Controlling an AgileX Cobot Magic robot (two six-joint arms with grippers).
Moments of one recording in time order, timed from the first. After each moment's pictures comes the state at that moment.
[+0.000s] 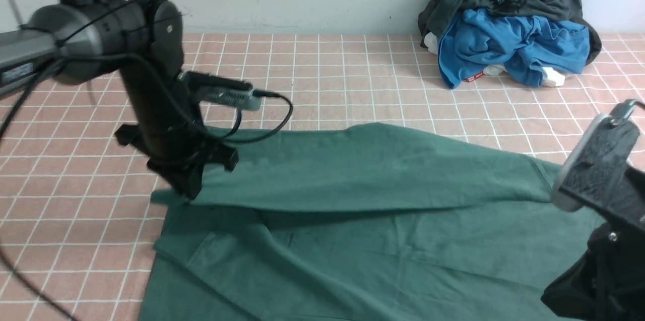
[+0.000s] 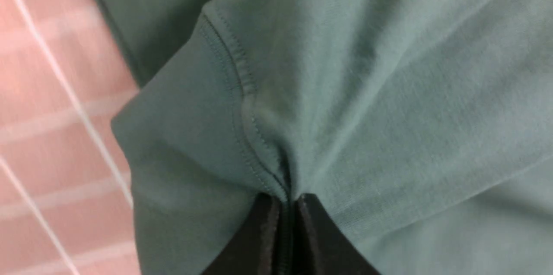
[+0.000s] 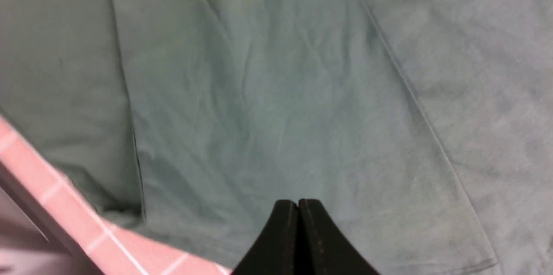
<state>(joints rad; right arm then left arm) 0.54 1.05 -0.85 0.10 1.15 -0.30 -0.23 1.91 -1.46 -0.05 1.15 0.08</state>
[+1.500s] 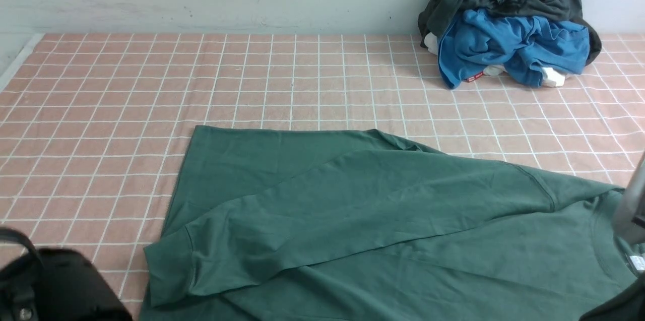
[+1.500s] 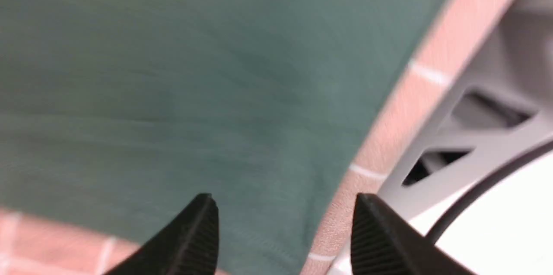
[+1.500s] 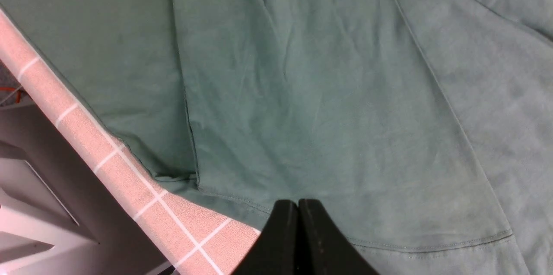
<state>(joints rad) 0.63 0.87 -0.85 0.10 1.25 -0.20 -0.82 1.26 -0.53 -0.08 0.98 0.43</state>
